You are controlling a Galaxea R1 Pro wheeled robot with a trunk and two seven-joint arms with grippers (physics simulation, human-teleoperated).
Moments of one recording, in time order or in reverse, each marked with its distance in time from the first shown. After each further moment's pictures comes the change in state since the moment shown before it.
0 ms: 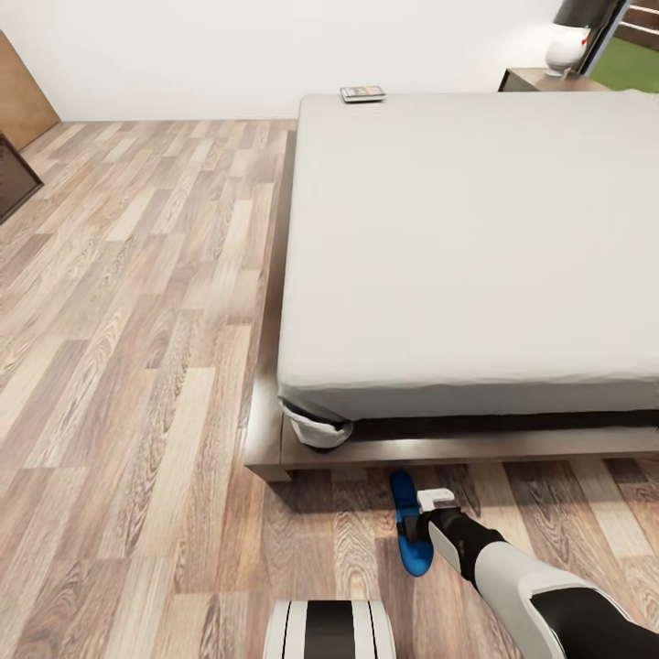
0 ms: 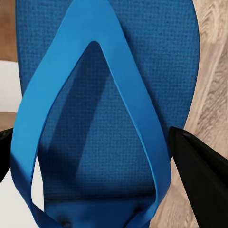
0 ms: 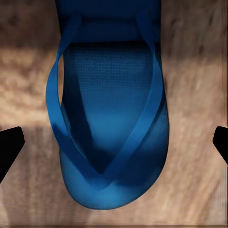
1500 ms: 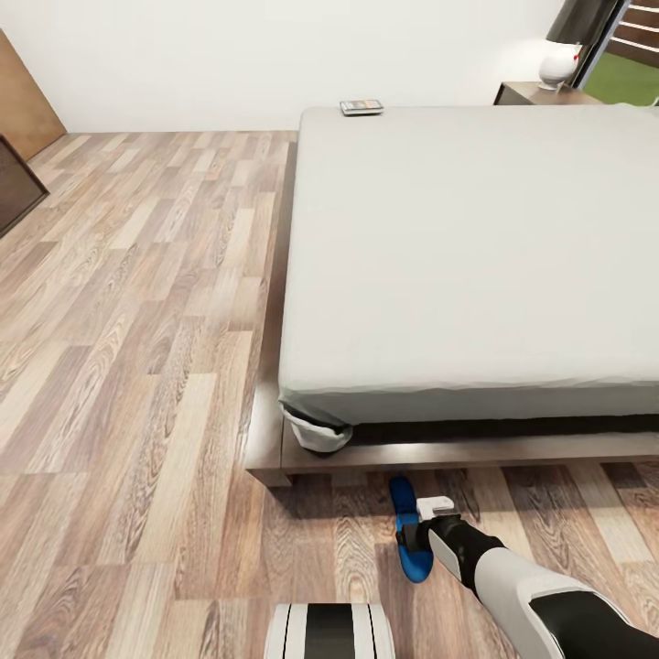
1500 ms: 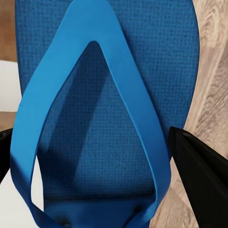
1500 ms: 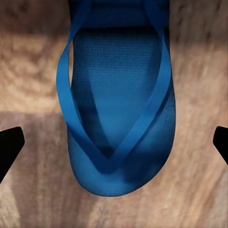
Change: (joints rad) left arm 0.000 0.000 -0.003 0.003 -0.001 0.000 0.000; right arm 0.011 0.003 0.000 0.025 -0.001 -0.003 0.013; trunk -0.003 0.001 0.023
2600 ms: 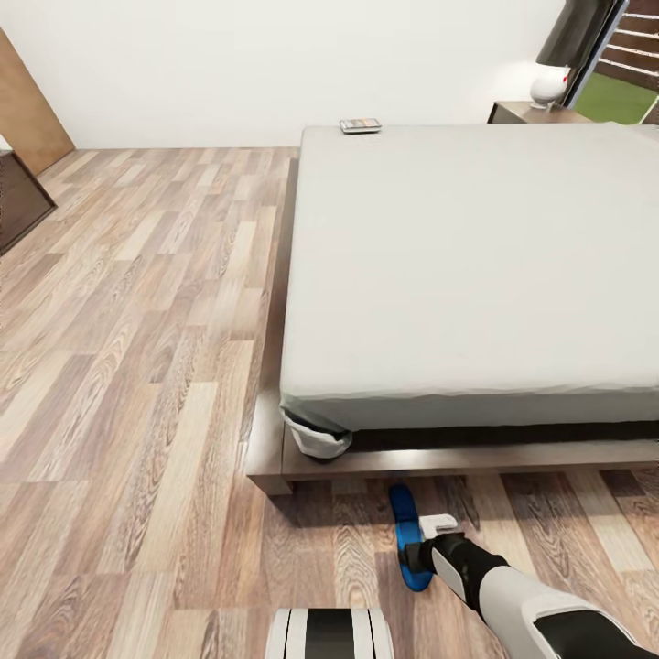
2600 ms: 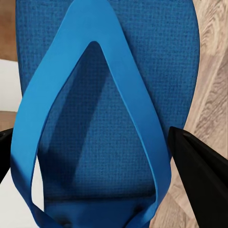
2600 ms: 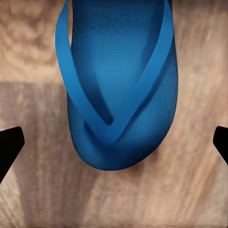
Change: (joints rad) left arm 0.000 0.000 0.000 0.001 0.000 0.000 0.000; right arm 0.050 -0.004 -0.002 0.002 -0.001 0.000 0.007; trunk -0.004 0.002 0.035
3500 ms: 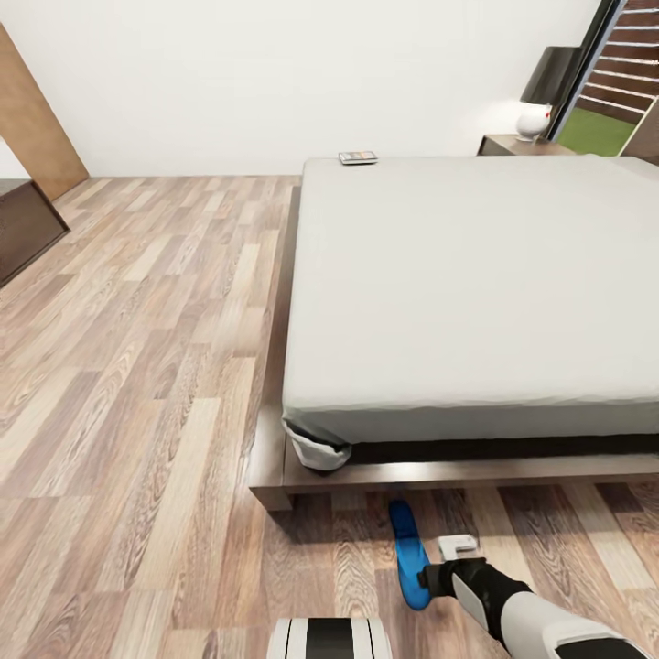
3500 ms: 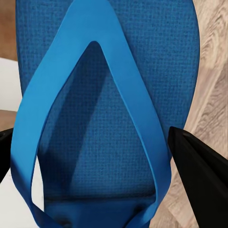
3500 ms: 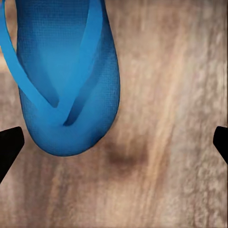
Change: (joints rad) left arm 0.000 0.000 -0.001 0.002 -0.001 0.001 0.000; right arm 0.066 -0.054 -0.003 0.001 -0.001 -0.056 0.000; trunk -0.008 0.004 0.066
